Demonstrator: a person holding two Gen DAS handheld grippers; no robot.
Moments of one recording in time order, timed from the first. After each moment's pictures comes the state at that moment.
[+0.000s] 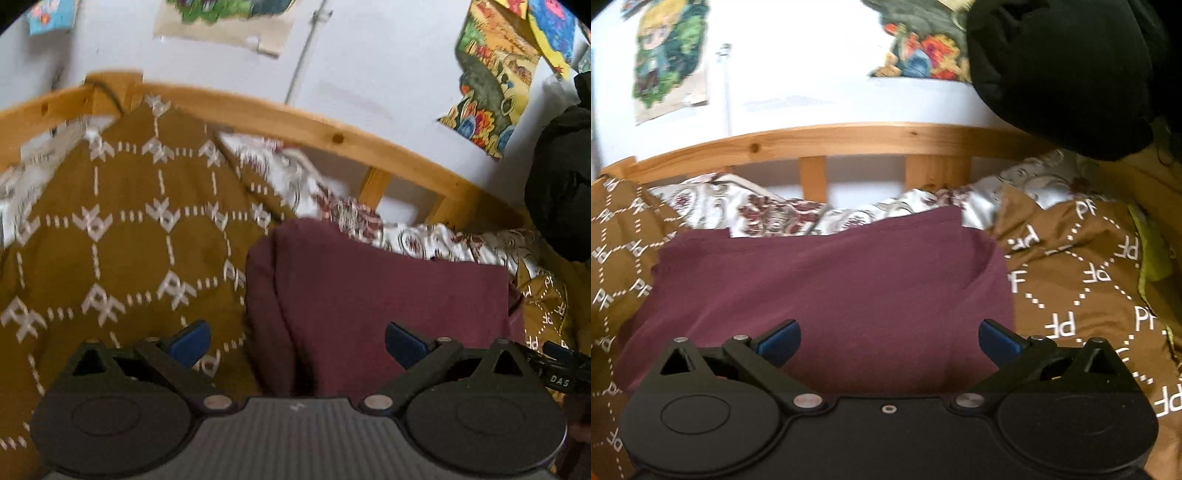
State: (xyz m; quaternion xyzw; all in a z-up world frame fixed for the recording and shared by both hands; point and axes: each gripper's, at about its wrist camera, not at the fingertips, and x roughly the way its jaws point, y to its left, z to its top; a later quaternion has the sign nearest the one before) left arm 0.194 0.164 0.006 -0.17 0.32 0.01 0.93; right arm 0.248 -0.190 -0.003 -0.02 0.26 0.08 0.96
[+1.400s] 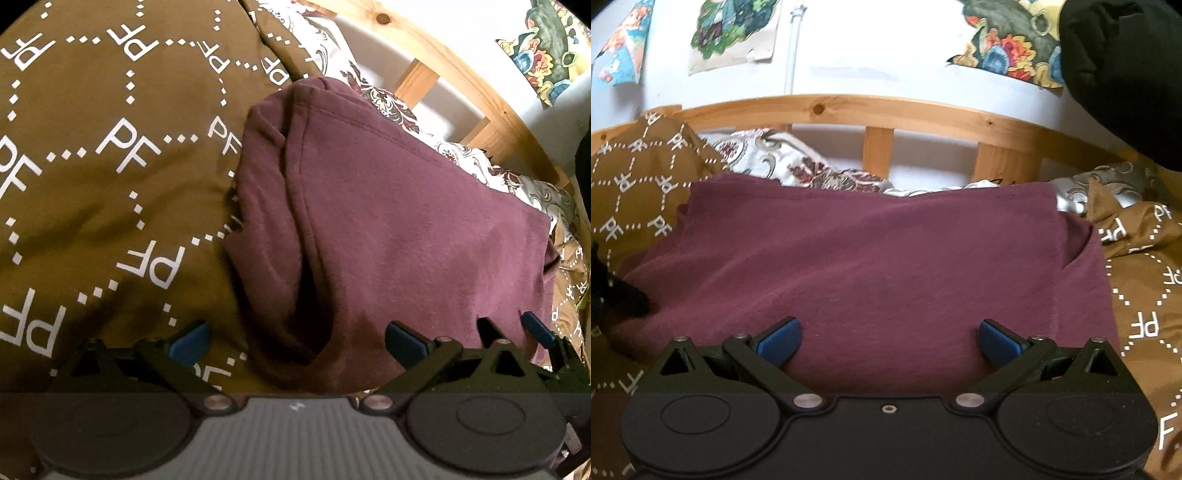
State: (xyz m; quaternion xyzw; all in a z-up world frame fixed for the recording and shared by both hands) left arm 0.243 0.167 -0.076 -0.24 0.46 -0.01 0.86; right arm 0.257 -0.135 -0.070 -0.08 0.24 0.14 0.96
